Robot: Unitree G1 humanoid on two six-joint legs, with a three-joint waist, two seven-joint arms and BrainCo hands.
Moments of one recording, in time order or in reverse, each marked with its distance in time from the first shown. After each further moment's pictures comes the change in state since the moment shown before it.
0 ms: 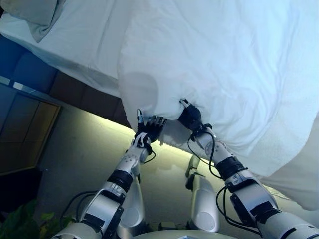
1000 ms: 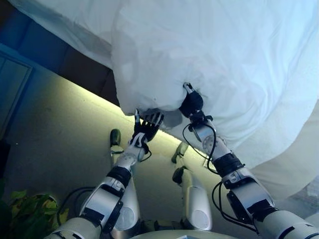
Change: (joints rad) left arm -0.090 0.020 -0.013 0.098 0.022 -0.050 -0.139; right arm -0.039 0.039 -0.040 -0.113 0.051 -0.078 0.020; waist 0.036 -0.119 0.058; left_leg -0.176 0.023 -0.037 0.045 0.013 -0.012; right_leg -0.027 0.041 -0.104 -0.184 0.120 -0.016
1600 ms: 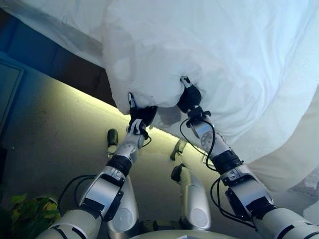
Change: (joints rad) left arm -0.099 0.025 0.004 -0.005 -0.046 -0.056 -0.037; right arm -0.026 0.000 0.010 -0.029 -0.003 0.003 0.010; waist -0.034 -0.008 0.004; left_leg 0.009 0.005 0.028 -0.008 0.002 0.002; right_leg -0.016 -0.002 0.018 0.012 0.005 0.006
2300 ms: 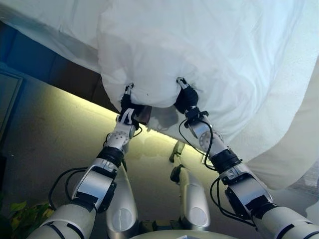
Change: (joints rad) left arm -0.057 0.073 0.046 -0.017 0.101 -0.016 0.071; right arm -0.011 0.003 0.030 0.035 -0.002 0.001 0.010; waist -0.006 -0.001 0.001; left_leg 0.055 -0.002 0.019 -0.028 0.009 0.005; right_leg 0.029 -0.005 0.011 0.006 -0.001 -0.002
